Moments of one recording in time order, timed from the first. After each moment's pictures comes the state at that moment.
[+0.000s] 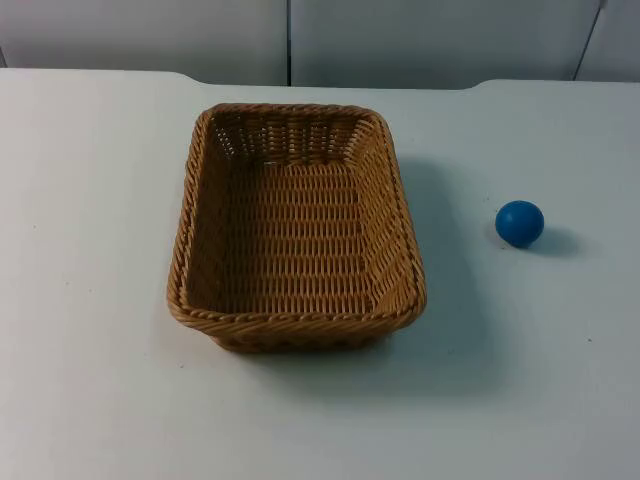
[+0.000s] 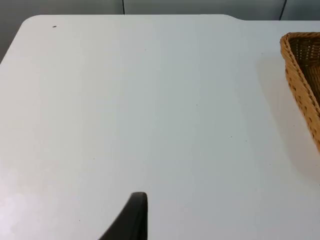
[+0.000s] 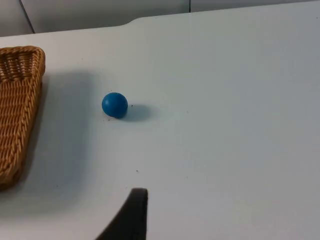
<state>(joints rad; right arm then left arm) -0.11 0.00 -0.52 0.06 1.09 -0.02 0.00 0.00 -0.51 0.02 1.08 -0.03</state>
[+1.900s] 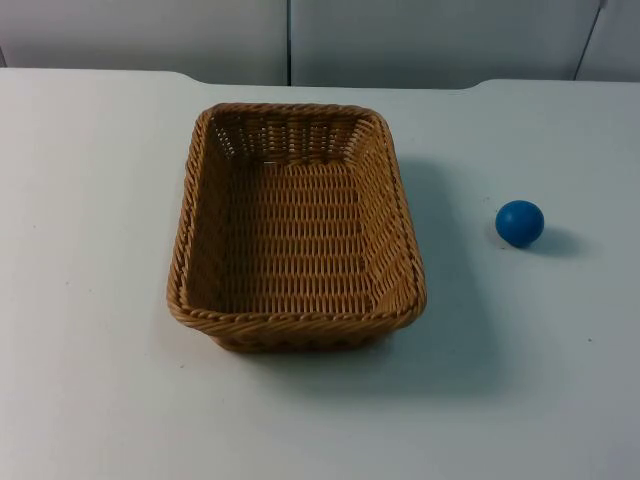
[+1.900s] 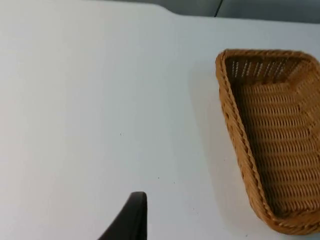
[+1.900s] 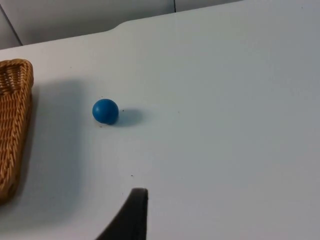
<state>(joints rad) -0.07 0.00 -0.52 -0.02 1.09 0.10 0.00 0.81 -0.75 -0.30 0.72 0.14</state>
